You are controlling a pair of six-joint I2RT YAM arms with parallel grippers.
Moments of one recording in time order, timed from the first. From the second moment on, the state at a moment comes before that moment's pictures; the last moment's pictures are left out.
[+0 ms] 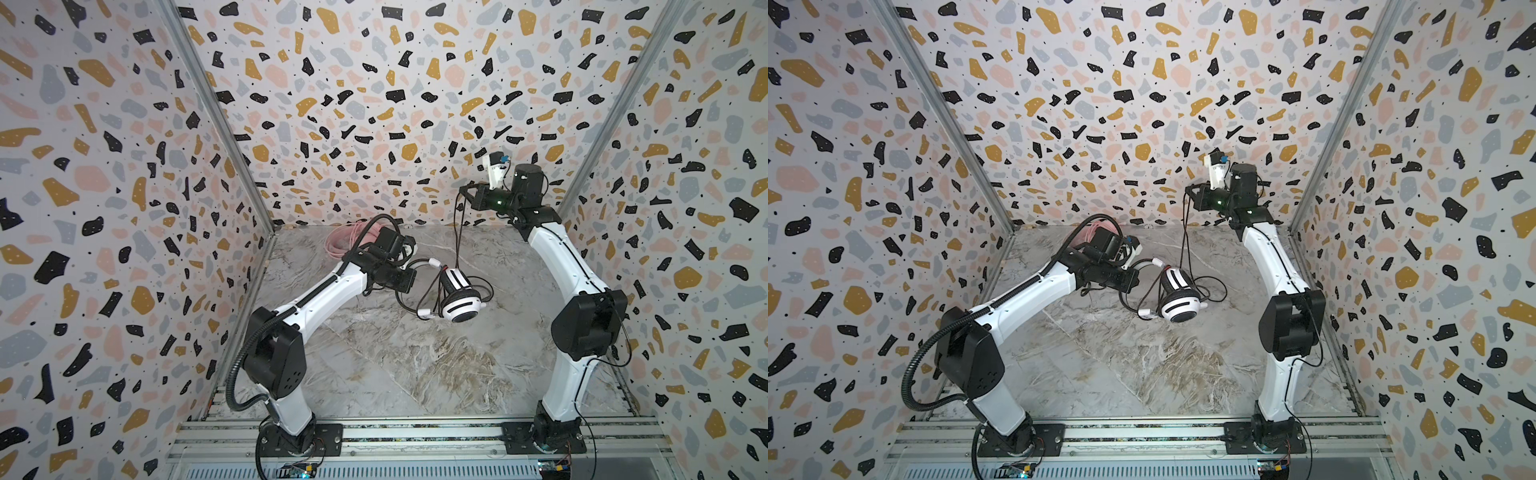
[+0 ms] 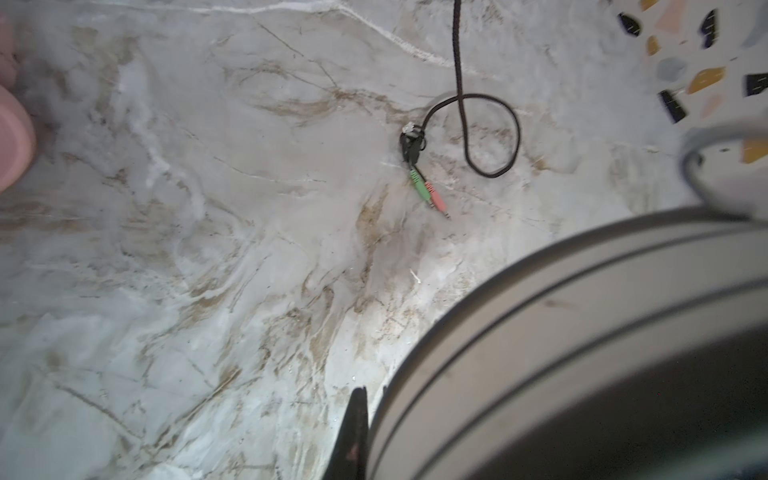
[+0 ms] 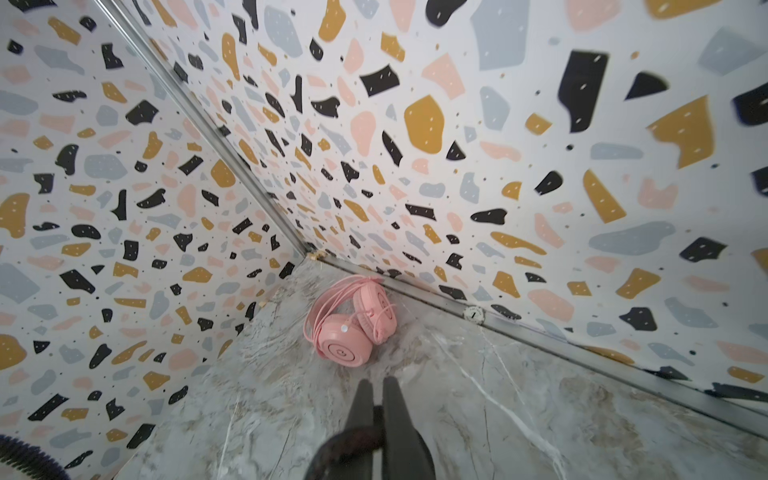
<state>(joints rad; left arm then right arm) -0.61 1.75 1.54 -0.77 0.16 -0.14 0.23 1.92 1.96 -0.29 -0.57 0.23</state>
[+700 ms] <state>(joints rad) -0.43 1.79 1.52 -0.74 -0.09 -0.40 0.51 1.27 1.28 -0.22 -0.30 0.16</state>
